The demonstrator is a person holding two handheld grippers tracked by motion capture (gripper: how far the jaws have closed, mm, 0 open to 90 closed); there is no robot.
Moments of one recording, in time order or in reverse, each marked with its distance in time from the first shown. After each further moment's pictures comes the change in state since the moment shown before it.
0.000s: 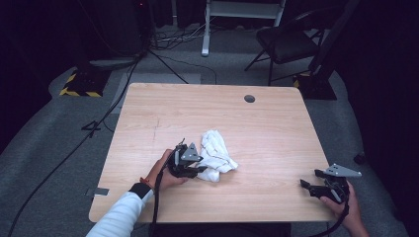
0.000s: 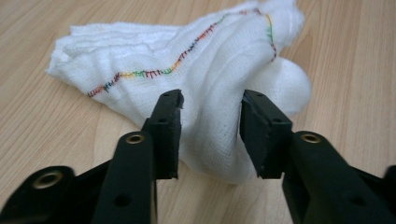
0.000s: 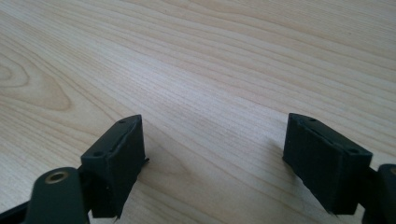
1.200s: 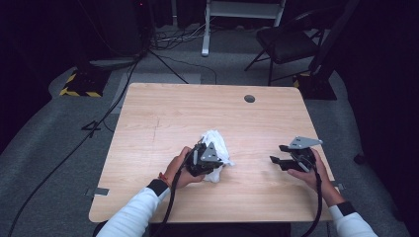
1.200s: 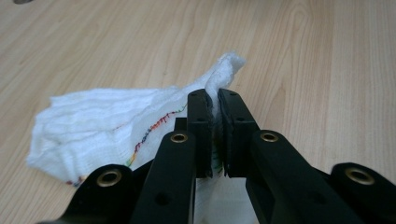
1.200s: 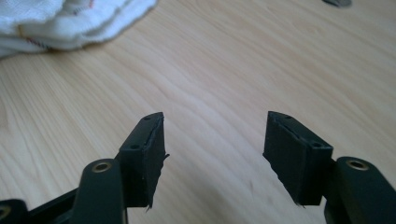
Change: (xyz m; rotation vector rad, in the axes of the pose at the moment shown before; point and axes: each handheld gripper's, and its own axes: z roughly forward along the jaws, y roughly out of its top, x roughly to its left) left arm -0.019 0.044 0.012 -0.023 -0.017 0.096; right arm 0.049 0.110 0.054 -0.025 0.154 -0.244
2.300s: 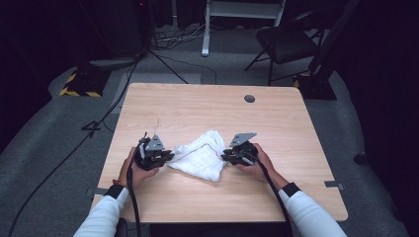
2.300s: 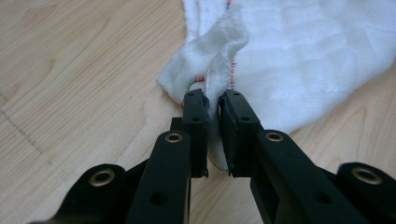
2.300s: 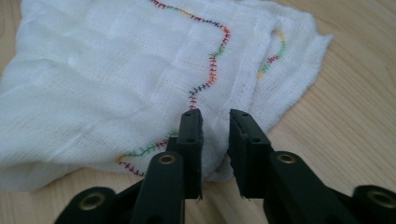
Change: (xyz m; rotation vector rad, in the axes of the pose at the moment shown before) left arm 0.061 -0.113 -0.070 0.031 0.165 -0.305; right arm 0.086 0.074 0.119 0.062 0.230 -0.145
